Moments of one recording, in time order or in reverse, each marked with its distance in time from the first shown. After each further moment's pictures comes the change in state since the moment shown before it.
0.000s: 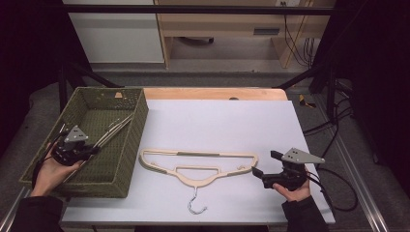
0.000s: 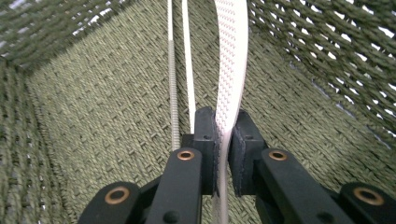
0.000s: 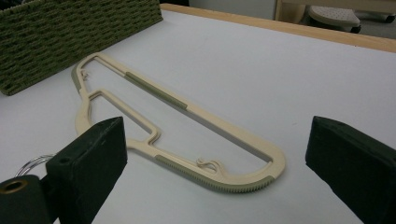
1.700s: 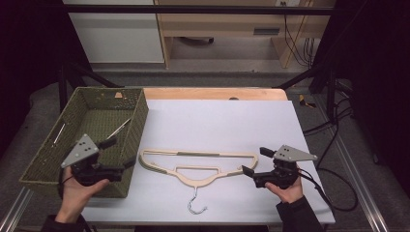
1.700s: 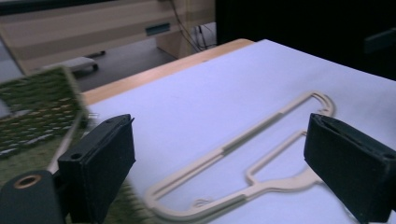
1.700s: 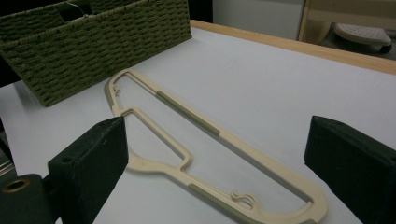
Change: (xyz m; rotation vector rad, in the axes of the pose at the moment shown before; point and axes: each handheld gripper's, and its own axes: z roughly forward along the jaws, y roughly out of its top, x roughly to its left) left arm -0.124 0.050 -0.053 -0.514 -0.181 -0.107; right arm 0.021 0.020 0.010 -0.046 0.090 -0.037
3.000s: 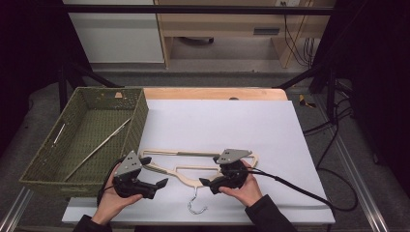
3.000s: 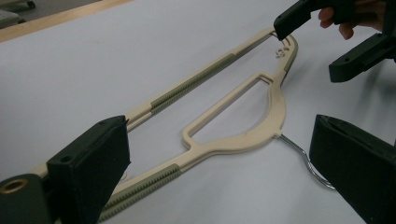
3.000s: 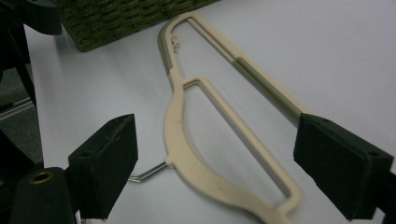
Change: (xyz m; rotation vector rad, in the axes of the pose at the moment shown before) left arm -0.035 -0.045 0.062 0.168 -0.150 0.021; right arm 0.065 0.001 0.106 0.244 0.188 -0.142
